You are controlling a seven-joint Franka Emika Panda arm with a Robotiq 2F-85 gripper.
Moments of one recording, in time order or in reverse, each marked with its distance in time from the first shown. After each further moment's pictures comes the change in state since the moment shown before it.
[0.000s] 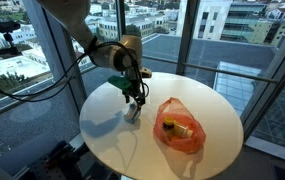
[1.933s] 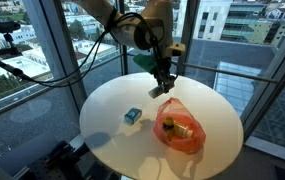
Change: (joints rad) arm -0.101 -0.078 -0.095 0.181 0.082 -0.019 0.021
